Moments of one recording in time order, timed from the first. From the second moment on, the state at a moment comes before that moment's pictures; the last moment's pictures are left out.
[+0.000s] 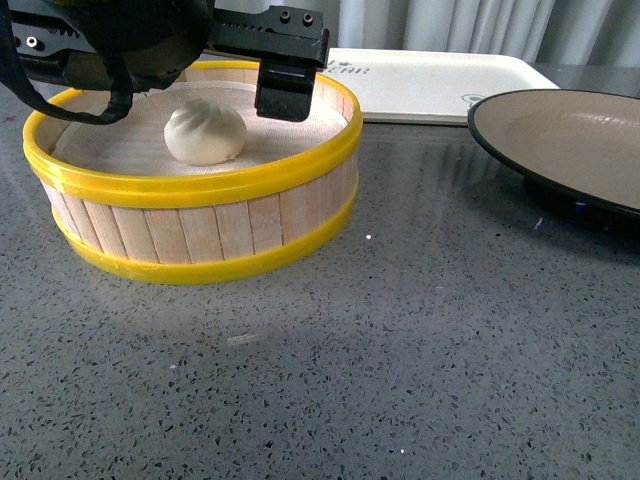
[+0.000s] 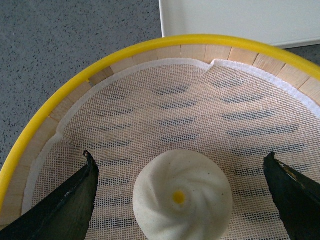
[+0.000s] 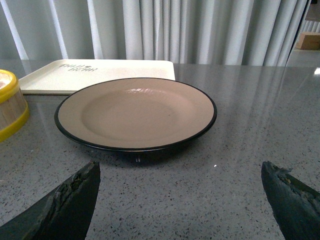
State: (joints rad) left arm -0.45 1.69 1.20 -0.13 -0.40 -0.13; right arm 0.00 0.00 0.01 0.00 0.00 0.00
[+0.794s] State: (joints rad) left arm -0.43 1.70 1.20 -0.16 -0.36 -0.20; right arm 0.00 0.00 0.01 0.00 0.00 0.00
